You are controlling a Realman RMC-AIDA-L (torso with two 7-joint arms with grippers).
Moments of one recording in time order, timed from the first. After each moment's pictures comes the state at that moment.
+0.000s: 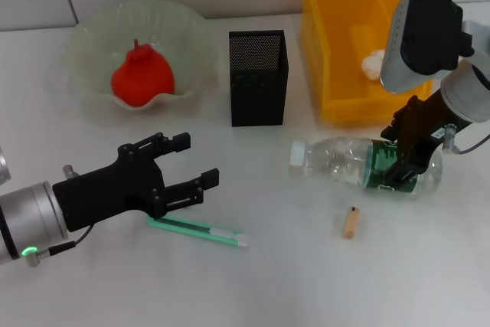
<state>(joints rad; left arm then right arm) -0.48 -2.07 1.05 0.35 1.51 1.41 -1.01 0.62 2.08 -1.27 -1.29 -2.72 -1.58 2.06</state>
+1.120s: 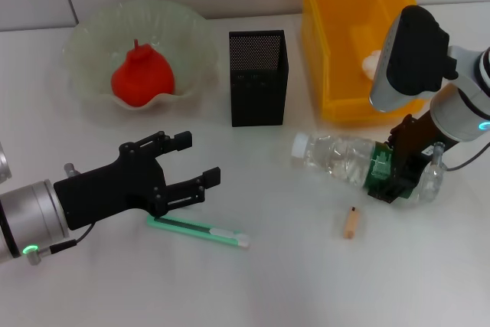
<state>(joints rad) -0.48 -2.07 1.05 0.35 1.51 1.41 -1.01 0.61 2.08 -1.31 -1.16 -2.73 -1.46 2.09</state>
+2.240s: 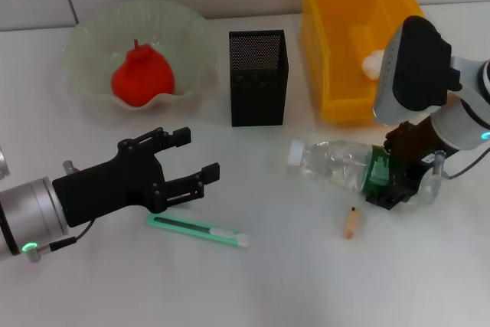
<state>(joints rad) -0.48 -2.07 1.05 0.35 1.49 1.41 -1.01 0.56 2.08 -1.35 -1.22 -2.68 -1.44 2.04</state>
